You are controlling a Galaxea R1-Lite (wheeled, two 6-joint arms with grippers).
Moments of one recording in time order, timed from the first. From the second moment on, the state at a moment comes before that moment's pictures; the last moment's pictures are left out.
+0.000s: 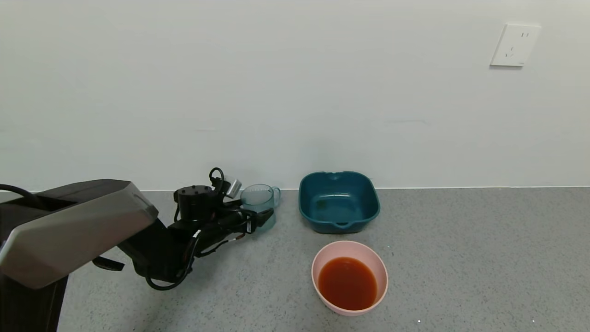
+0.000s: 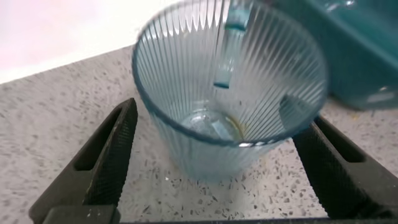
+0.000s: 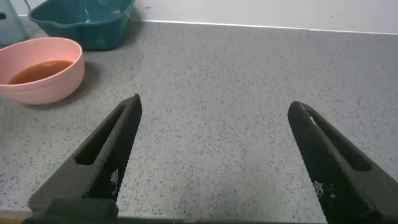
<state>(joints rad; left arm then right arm) -0.20 2.30 -0.93 -1.10 -0.24 0.04 0.00 0.00 0.00 0.01 0.00 0.00</state>
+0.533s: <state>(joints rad) -0.21 2.02 -0.97 -0.79 -0.22 0.05 0.00 0.00 0.00 0.01 0.00 0.00</state>
